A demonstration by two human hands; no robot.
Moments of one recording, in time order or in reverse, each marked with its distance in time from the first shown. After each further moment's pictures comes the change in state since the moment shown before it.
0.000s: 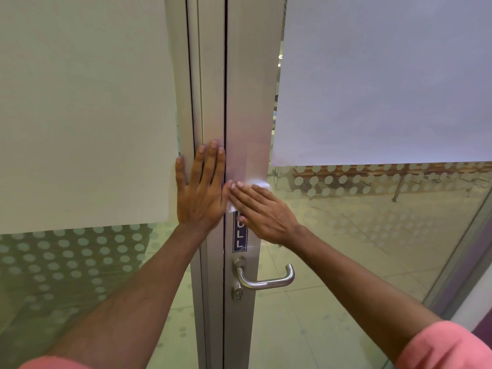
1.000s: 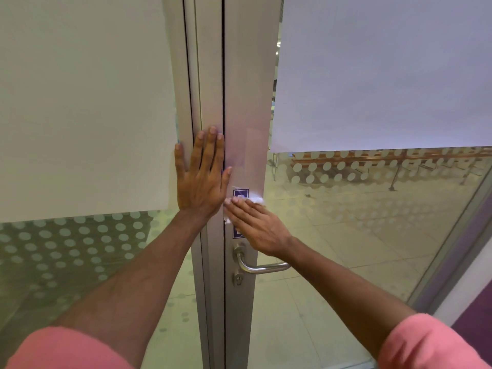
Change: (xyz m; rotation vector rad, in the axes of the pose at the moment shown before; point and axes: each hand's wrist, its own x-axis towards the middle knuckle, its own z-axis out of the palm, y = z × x) left_hand 0.001 0.000 0.003 0.016 0.021 0.008; right_hand -0.038 -0.045 0.027 0.090 -0.051 -0.012
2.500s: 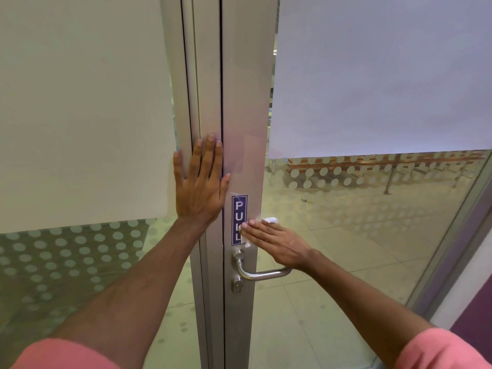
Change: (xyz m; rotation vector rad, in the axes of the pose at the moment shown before) left_hand 0.000 -0.001 -0.002 -0.015 -0.013 -0.006; right_hand -0.047 0.020 -0.007 -0.058 -0.175 -0.060
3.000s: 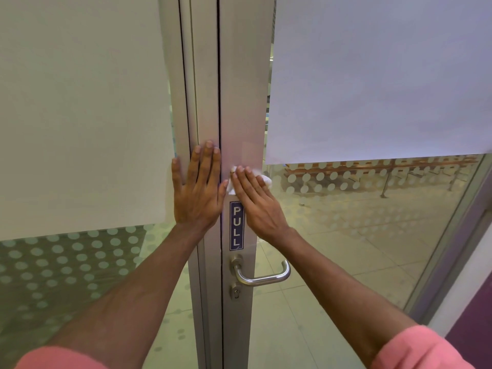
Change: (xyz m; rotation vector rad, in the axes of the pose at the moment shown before) left_hand 0.001 0.000 -0.003 0.007 -0.016 -0.010; right_hand 0.086 0.009 -0.056 0.073 0.416 0.355
